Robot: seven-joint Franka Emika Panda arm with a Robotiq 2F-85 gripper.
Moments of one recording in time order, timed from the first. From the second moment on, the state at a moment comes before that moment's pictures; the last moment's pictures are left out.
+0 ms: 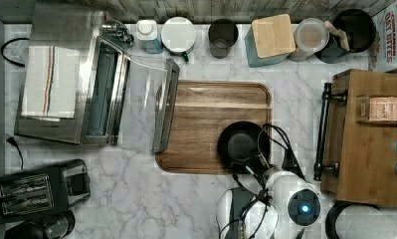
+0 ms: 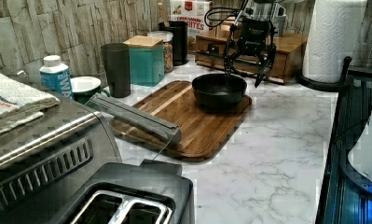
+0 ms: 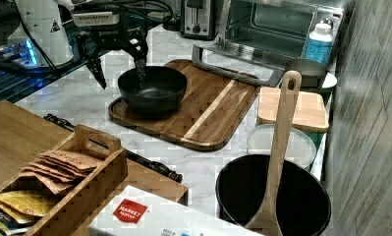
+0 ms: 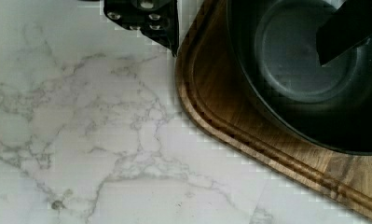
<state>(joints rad) -0.22 -0.12 -0.17 -2.74 0.15 1.12 -0.18</state>
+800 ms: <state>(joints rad) -0.16 -0.02 -0.14 -2.78 0.16 1.25 -0.14</state>
